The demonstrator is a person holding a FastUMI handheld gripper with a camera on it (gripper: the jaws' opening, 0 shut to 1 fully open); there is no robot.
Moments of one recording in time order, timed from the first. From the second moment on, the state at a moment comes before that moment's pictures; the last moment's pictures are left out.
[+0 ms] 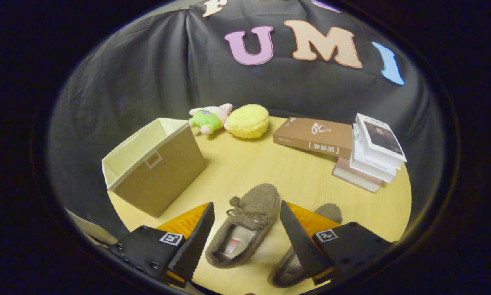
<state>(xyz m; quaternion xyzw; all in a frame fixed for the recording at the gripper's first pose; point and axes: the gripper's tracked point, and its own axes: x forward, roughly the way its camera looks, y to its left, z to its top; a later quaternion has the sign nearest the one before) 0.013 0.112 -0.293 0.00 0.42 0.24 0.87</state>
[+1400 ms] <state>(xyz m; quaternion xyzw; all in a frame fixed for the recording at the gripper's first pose) -0.021 0.123 -0.361 0.20 0.63 0.11 0.74</state>
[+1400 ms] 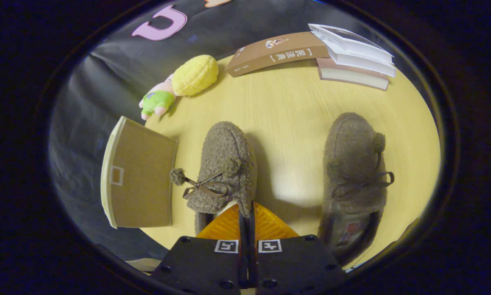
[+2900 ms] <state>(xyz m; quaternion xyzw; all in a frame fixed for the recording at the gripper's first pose) 0.040 0.390 -0.193 0.26 0.57 0.23 0.75</state>
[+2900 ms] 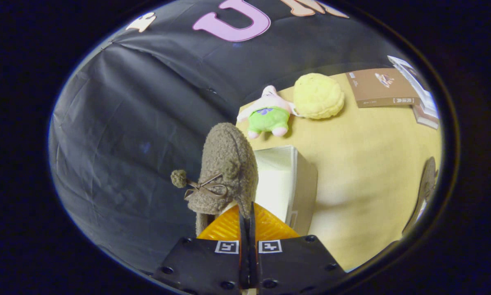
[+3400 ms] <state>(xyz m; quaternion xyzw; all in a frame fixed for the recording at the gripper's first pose) 0.019 0.452 -0.247 0.22 0.60 0.20 0.74</state>
